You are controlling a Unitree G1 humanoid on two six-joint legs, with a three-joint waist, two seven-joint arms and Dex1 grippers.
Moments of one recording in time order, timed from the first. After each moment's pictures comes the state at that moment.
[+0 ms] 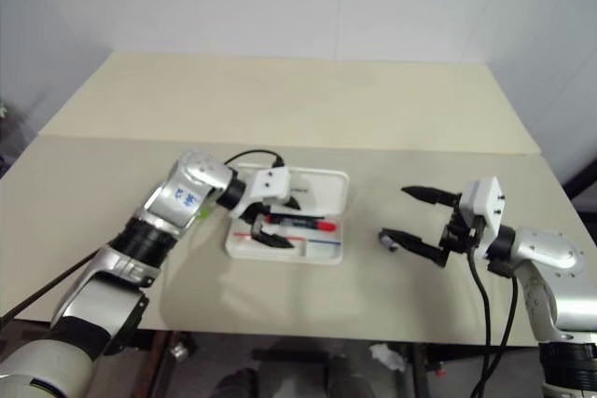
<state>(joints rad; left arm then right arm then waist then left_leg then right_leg) -0.96 0.46 -0.38 0.27 0.07 0.41 -1.33 -0.22 -0.74 -0.25 -0.08 0.57 0.15 1.15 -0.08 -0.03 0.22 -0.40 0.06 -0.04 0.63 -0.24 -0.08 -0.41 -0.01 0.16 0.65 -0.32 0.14</state>
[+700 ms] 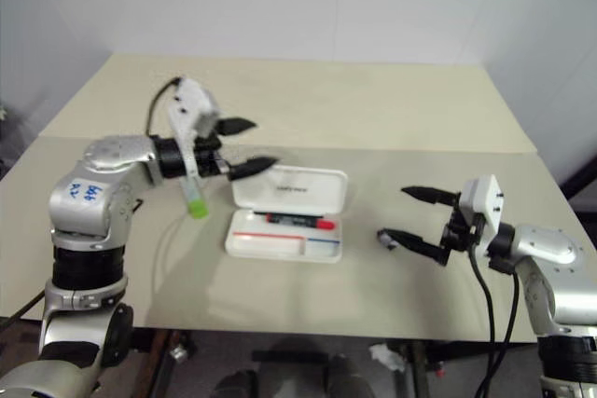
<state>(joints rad) -0.80 0.41 0.17 -0.19 -0.15 0.89 -0.67 -0.30 -0.74 -0.22 0.00 0.54 0.15 1.20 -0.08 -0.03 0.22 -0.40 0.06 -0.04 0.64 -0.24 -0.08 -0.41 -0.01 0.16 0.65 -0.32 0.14</state>
